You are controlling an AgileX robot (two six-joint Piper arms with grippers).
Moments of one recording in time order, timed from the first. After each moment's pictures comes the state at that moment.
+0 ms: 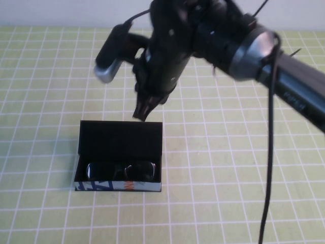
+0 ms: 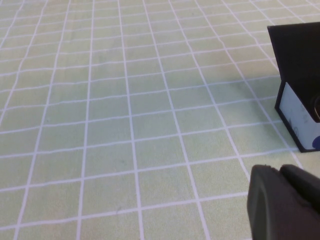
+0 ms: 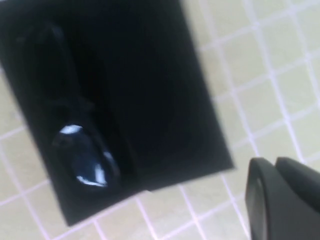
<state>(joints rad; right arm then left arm) 0.76 2.09 -2.14 -0.02 1.24 -0.49 -0.10 -0.01 0.03 -0.06 0.39 0.12</state>
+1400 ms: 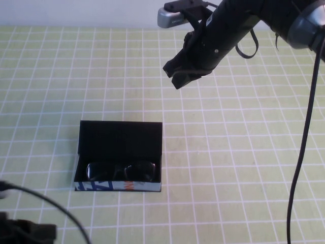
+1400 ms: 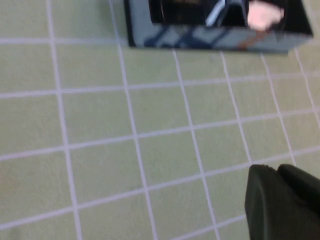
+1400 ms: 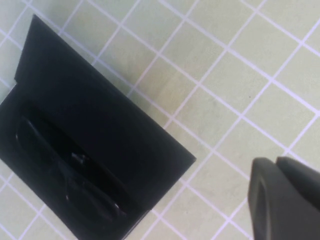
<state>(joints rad) 0.47 2.11 -2.14 0.36 1.25 -0.29 -0.23 0.71 -0.35 -0.53 0.68 0.20</state>
